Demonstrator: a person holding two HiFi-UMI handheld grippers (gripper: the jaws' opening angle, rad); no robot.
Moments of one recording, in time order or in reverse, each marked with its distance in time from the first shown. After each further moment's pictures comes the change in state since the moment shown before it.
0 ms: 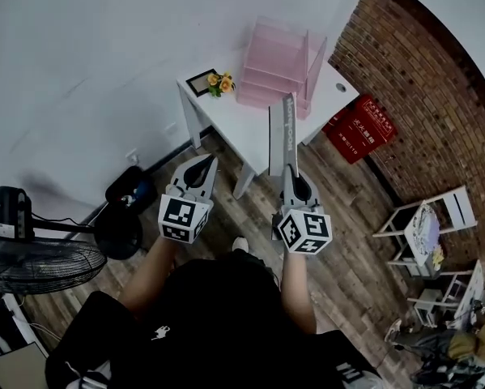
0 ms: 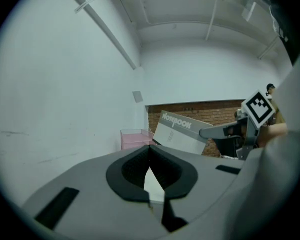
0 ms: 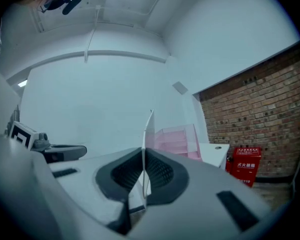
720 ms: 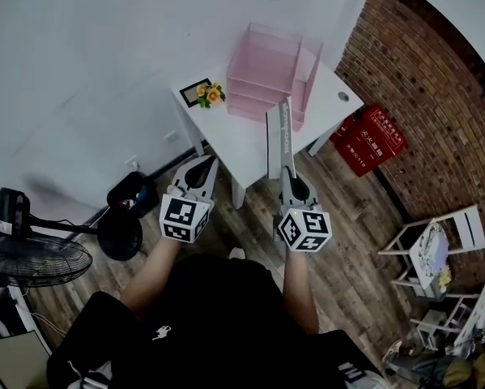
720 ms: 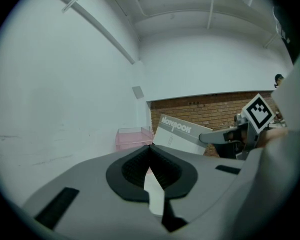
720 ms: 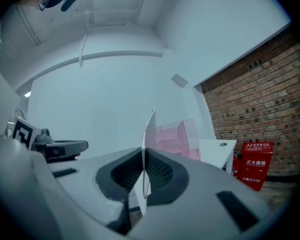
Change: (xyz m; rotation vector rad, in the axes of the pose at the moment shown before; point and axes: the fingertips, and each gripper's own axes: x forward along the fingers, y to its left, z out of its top) left arm 0.087 -0.044 0.005 0.030 0.044 0.078; right arm 0.039 -0.098 -0.005 0.054 0.032 0.112
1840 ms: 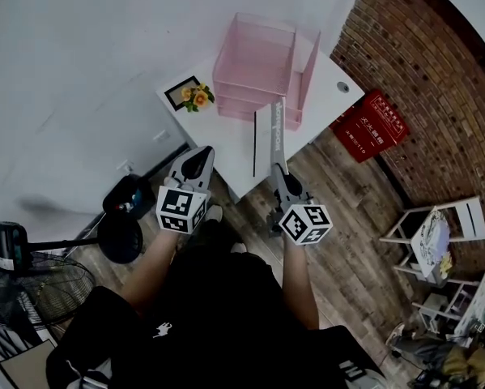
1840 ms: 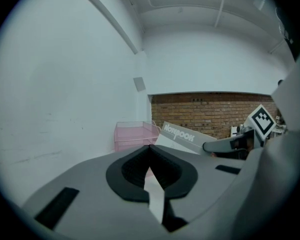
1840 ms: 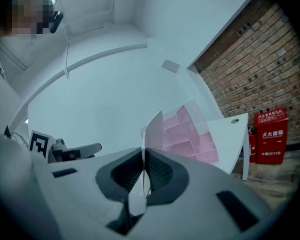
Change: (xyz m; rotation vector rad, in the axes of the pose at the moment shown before) left arm 0.094 0.045 -0.016 -0.045 0.057 -0.044; right arm 0.079 -0.031 -0.029 0.223 0.035 0.090
